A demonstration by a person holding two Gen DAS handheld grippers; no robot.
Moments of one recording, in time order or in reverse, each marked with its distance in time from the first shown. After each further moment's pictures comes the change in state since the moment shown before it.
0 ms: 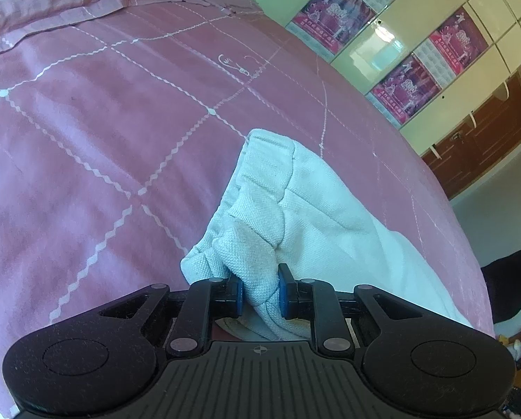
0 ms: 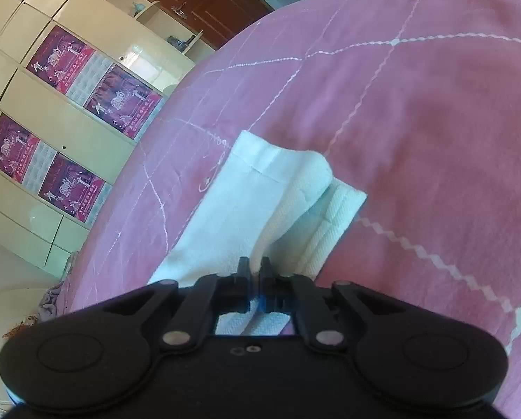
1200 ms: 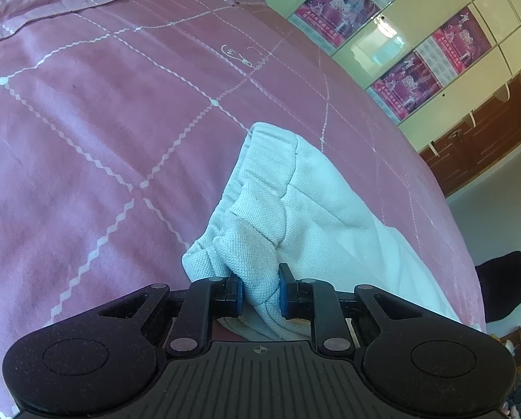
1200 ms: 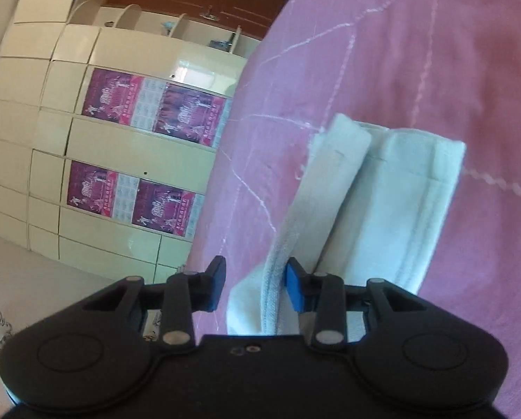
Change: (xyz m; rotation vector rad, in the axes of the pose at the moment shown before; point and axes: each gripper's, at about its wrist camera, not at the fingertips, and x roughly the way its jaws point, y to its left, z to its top) left arm 0.003 0.005 0.002 -0.020 0.040 -0.014; right arm 0.009 0.005 0.012 0.257 0.062 0.359
